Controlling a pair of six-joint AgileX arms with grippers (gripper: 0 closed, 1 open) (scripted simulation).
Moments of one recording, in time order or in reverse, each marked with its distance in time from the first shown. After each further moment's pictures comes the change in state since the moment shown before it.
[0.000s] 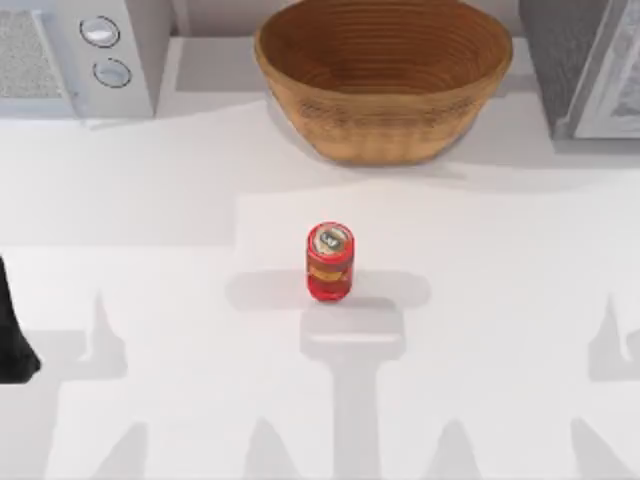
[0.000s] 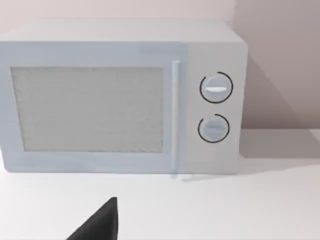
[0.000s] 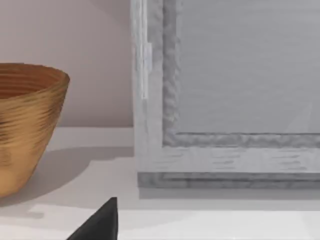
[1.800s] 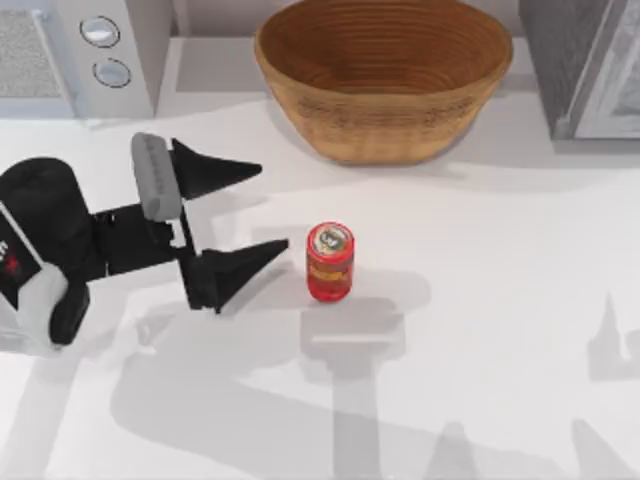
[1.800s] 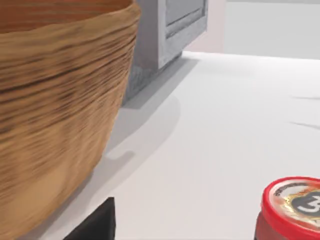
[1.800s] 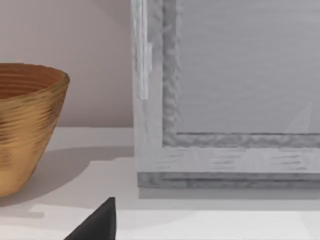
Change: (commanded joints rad) left arm -0.172 2.219 0.739 1.441 1.143 0.050; right arm 0.000 0.000 0.000 0.000 0.000 0.000
